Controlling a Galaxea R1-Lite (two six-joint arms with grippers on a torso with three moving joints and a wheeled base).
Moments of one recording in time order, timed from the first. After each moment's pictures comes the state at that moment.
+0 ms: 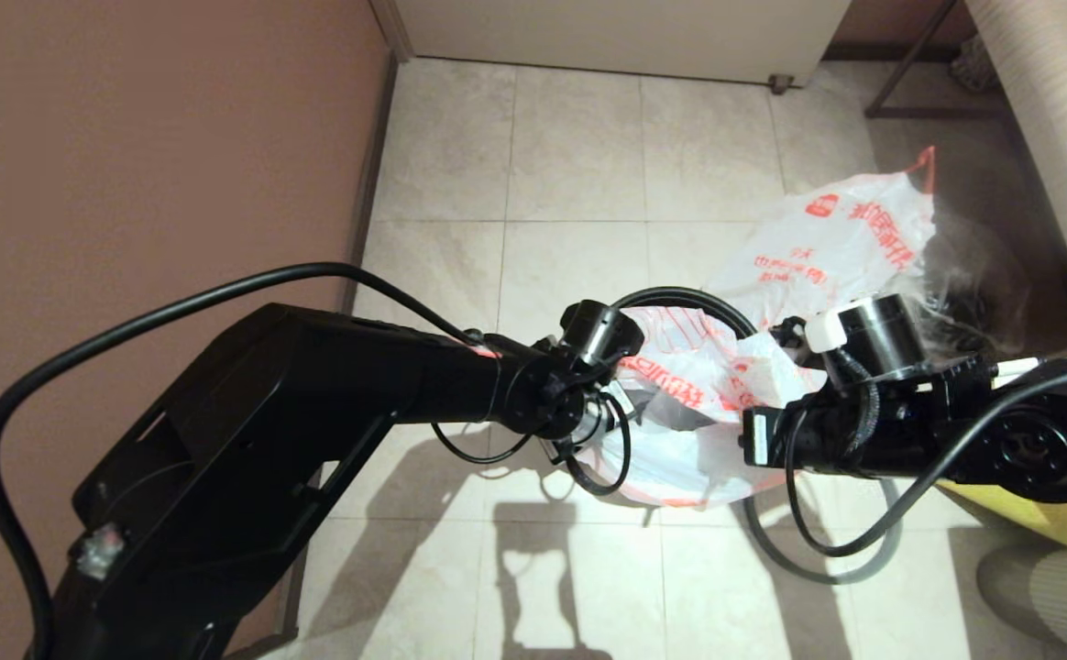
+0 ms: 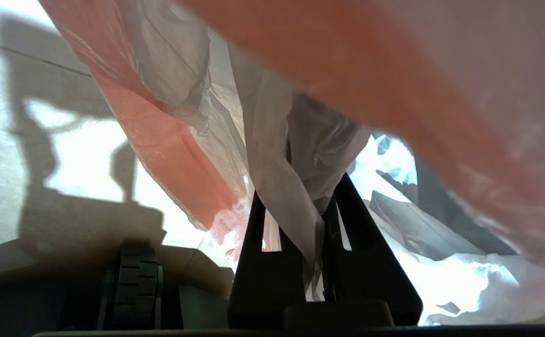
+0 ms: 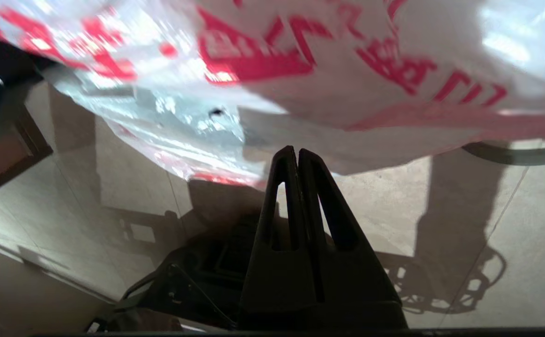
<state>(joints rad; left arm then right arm) -0.73 2.34 -1.82 0.26 0.26 -0.97 0.46 1.80 -1.04 -0.05 -0.08 0.40</state>
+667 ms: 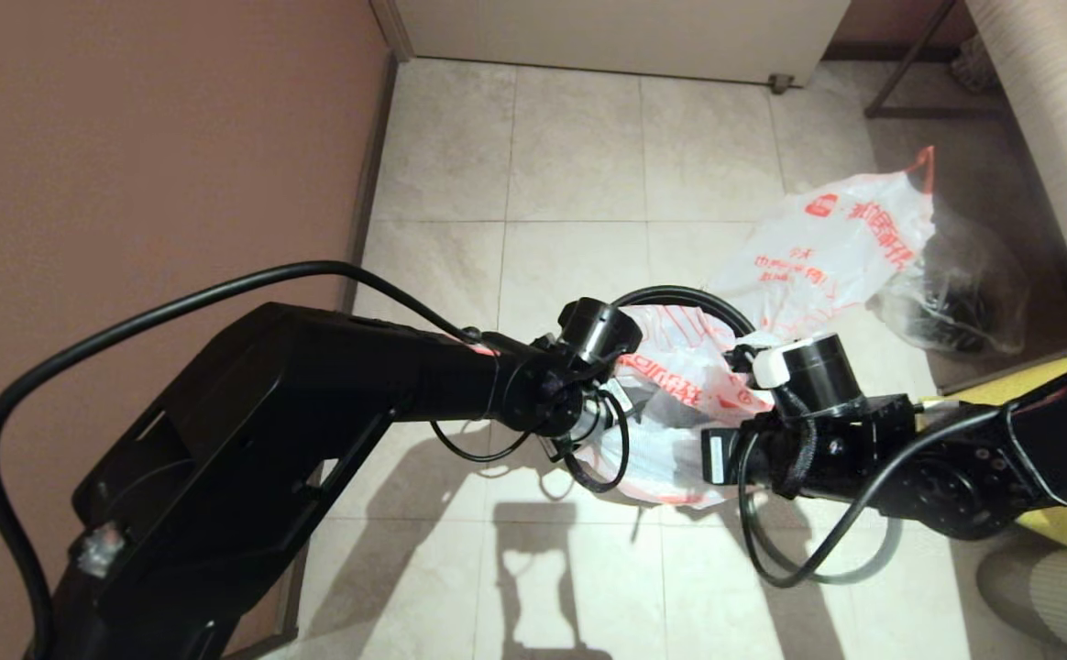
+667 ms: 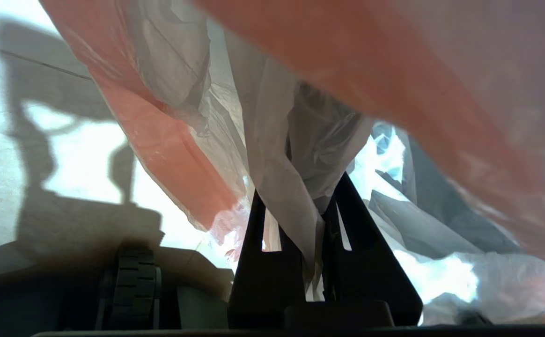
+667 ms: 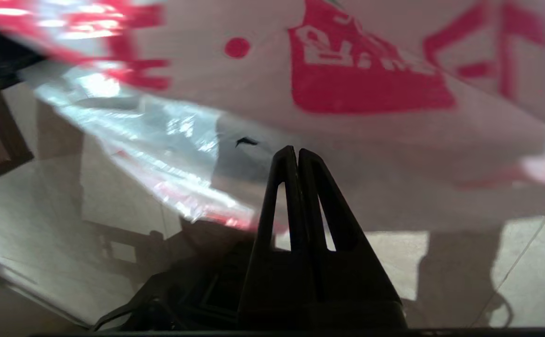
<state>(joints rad) -0.73 2.34 -1.82 0.26 0.25 -0.97 0.51 1.93 -1.00 -0.28 -0.12 0.35</state>
